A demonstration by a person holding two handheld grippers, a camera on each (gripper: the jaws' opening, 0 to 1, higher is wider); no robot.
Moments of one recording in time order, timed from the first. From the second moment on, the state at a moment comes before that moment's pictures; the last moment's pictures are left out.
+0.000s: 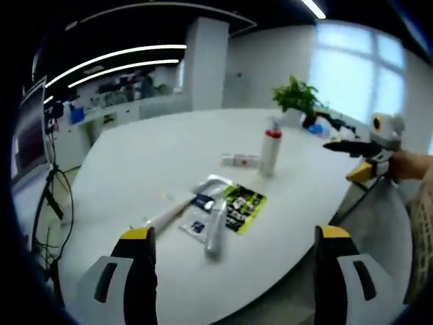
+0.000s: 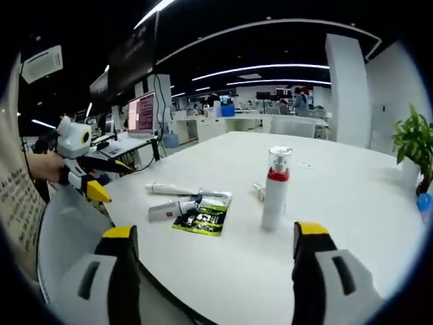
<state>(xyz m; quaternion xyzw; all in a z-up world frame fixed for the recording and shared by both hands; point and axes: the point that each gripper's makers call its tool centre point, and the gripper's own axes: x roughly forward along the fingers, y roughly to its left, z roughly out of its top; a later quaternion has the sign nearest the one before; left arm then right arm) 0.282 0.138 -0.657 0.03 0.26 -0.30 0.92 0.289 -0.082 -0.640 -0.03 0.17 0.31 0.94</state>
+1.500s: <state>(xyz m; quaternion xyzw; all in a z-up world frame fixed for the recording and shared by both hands) 0.336 0.120 -0.714 0.15 0.42 -0.33 0.83 0.287 -0.077 -0.653 -0.03 0.21 0.32 0.92</state>
